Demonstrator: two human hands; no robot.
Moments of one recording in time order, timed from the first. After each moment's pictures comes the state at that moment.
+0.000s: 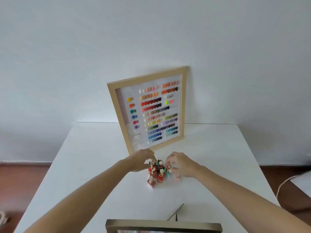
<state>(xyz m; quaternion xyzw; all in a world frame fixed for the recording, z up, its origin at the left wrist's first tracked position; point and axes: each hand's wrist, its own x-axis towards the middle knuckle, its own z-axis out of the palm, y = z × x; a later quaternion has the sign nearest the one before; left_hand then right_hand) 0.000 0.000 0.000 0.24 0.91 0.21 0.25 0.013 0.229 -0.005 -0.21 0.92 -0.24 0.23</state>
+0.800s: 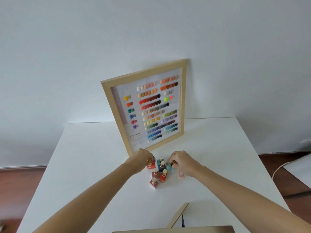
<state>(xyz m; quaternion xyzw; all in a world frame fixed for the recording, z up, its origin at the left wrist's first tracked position) -0.014 0.005 -0.012 0.21 0.95 0.11 0.22 0.002 0.221 -0.033 -0.17 0.95 -0.20 0.17</state>
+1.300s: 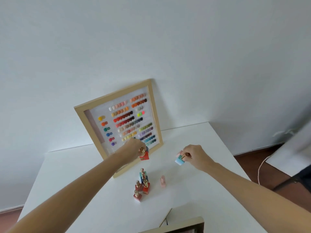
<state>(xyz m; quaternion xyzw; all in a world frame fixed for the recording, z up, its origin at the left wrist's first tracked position) -0.035 0.064 0.089 0.26 0.95 0.11 0.13 0.032 0.339 0.037 -0.03 0.95 -0.30 0.04</state>
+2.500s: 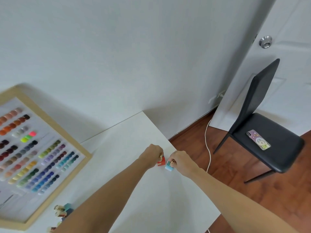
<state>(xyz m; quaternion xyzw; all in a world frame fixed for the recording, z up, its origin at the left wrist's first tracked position) -0.002 0.420 -0.035 0.41 0.87 0.09 0.25 0.115 0.539 -0.053 0.16 0.95 -0.24 0.07</state>
